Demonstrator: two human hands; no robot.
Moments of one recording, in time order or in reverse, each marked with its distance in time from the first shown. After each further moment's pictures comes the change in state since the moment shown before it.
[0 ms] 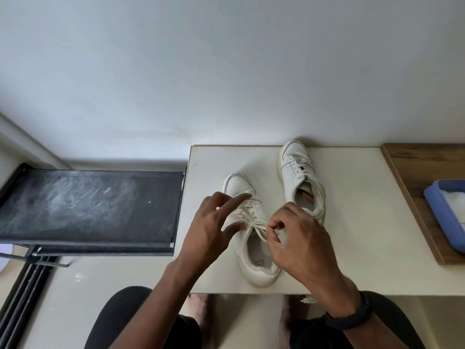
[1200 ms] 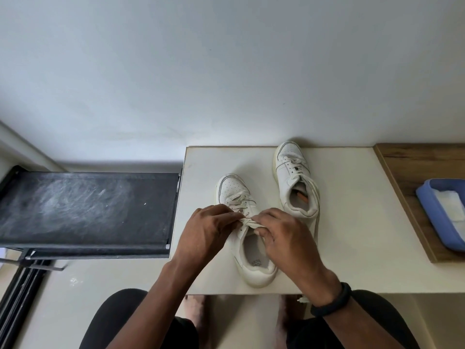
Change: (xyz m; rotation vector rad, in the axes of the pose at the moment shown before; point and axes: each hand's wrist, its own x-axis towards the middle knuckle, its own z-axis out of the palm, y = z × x) left_hand 0.000 -0.010 0.009 0.032 0.041 0.104; right_hand 0.009 0.015 0.029 0.072 -0.034 -0.110
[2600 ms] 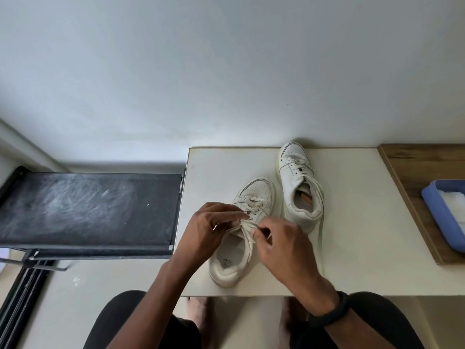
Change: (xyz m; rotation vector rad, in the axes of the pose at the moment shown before) left_hand 0.002 -0.007 -0.008 -0.247 -0.047 -0.086; right_hand -0.005 -0.026 0.001 -0.013 0.000 0.205
